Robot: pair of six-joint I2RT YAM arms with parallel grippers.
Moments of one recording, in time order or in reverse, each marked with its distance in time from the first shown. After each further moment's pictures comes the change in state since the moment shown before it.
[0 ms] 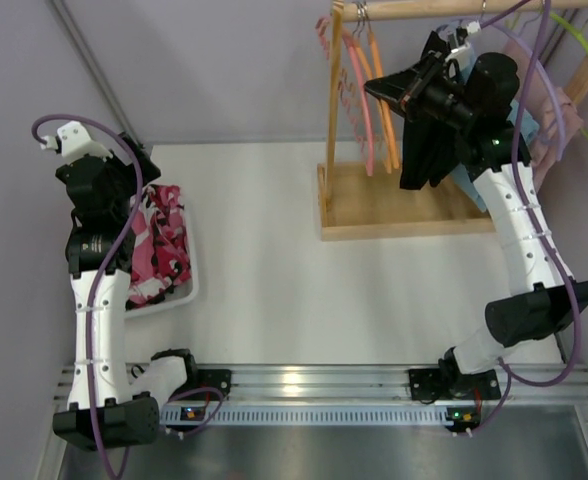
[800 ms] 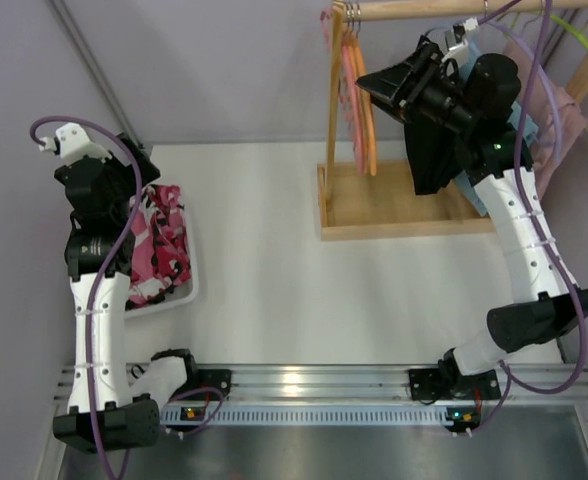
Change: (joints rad) left arm 0.000 -0.010 -0.002 0.000 0.001 0.000; right arm 0.050 -0.014 0.012 -0.017 0.023 -0.086
